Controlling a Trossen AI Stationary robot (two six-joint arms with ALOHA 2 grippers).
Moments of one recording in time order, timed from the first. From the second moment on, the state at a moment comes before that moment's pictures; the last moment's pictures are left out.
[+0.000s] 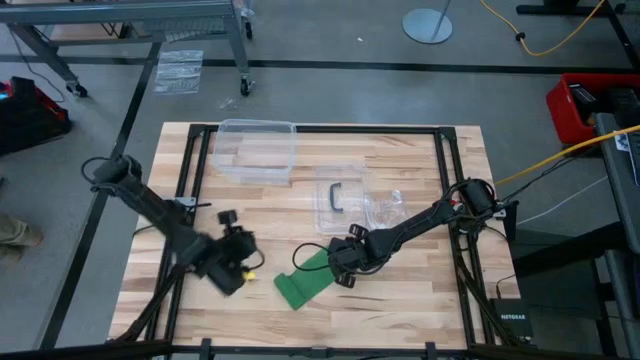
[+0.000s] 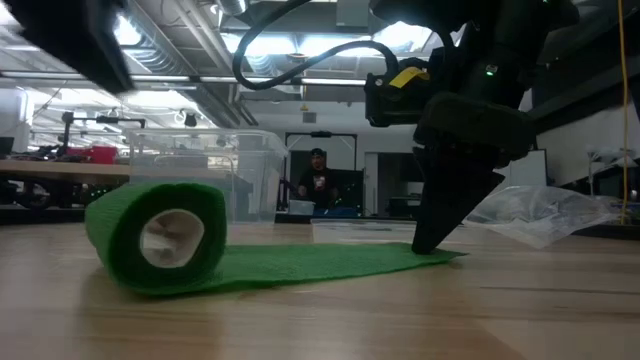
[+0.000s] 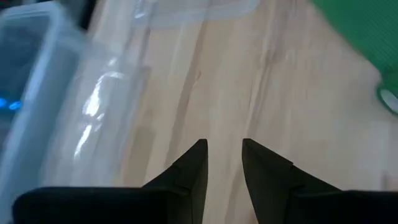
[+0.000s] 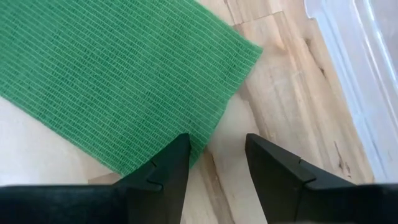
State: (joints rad) left arm -0.68 1.44 1.03 -1.05 -0.75 -0.77; right arm 0.37 1.95 1.20 -0.53 0.21 0.62
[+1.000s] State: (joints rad) left arm -0.76 1.55 0.52 0.28 -0.29 -0.85; right arm 0.43 1.95 1.21 -0.55 0.17 1.03
